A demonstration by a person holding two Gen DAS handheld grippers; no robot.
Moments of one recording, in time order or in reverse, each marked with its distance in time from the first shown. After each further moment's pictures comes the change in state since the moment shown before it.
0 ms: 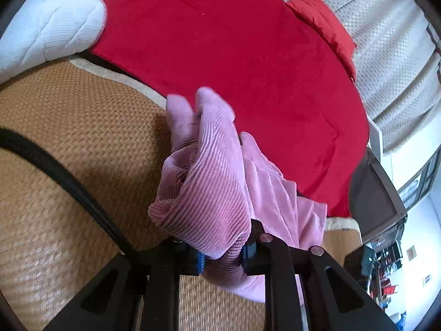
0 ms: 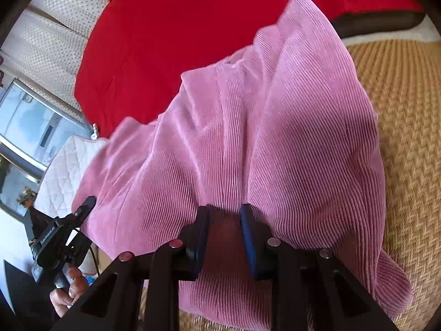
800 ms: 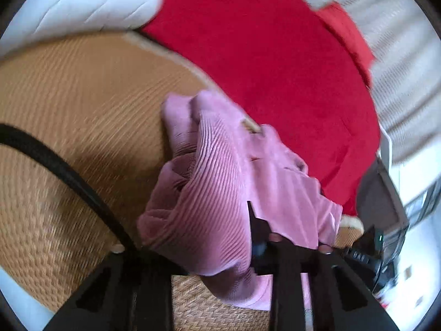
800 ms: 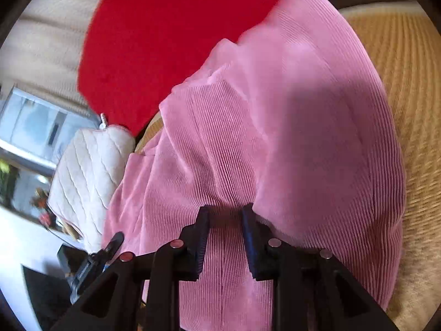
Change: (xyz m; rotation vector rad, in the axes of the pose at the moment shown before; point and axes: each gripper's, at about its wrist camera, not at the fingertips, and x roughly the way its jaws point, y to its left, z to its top) left arm 0.013 0.026 -0.013 -0.059 -0.011 0.057; right arm 0.000 0.004 0.002 0.086 0.088 0.078
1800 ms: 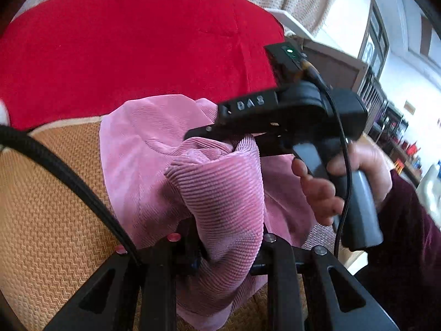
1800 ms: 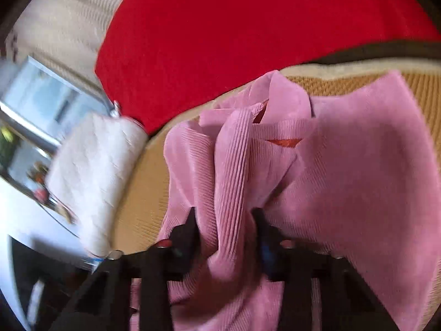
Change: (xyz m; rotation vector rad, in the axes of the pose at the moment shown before) left arm 0.039 -0.114 -0.066 0.707 0.153 -0.155; right arm 0.019 0.064 0.033 -0.255 -0.042 -0.092
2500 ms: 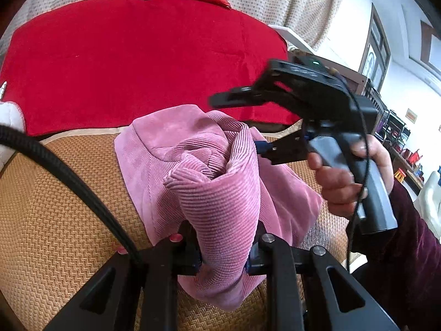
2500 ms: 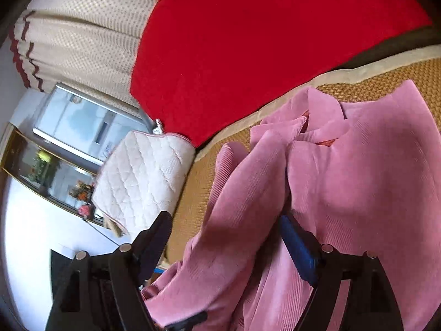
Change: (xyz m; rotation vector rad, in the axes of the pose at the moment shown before) left arm -0.052 0.008 -0.016 0.015 -0.055 0.034; right arm -0.018 0.013 0.001 0.149 -0.007 0.281
